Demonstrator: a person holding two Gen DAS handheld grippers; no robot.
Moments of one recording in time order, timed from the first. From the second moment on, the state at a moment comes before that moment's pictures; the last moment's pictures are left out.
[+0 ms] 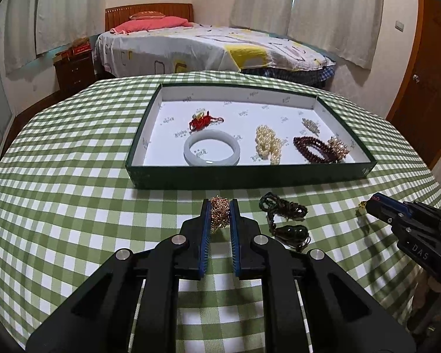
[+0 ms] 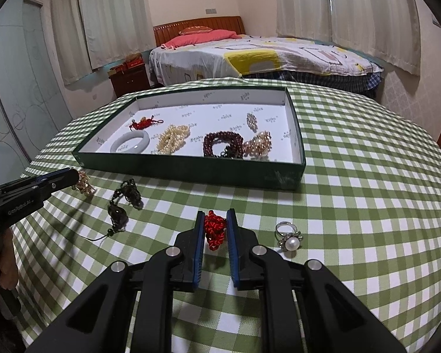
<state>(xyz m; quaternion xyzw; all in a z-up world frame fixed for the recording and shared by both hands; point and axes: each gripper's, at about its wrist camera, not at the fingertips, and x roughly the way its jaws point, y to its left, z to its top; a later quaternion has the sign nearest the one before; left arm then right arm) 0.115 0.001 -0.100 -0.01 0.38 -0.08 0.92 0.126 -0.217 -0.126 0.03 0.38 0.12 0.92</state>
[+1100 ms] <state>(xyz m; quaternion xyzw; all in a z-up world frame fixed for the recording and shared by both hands) 0.178 -0.039 -0.020 -0.02 0.28 -0.11 0.95 0.191 -0.212 -0.036 0.02 0.27 0.12 0.96</state>
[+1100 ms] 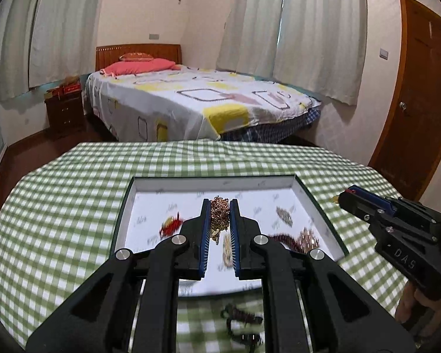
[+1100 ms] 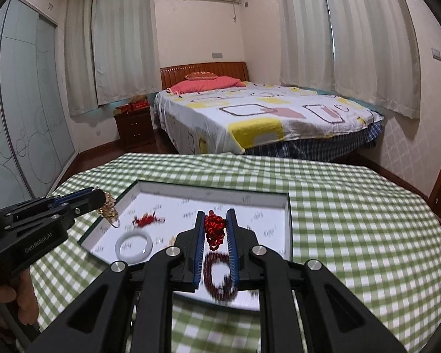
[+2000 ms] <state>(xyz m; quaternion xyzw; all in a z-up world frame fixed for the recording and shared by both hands) 0.296 -0.054 -0.107 0.01 0.39 -0.06 0.92 0.294 -0.196 -0.110 0.01 0.37 0.10 0.92</state>
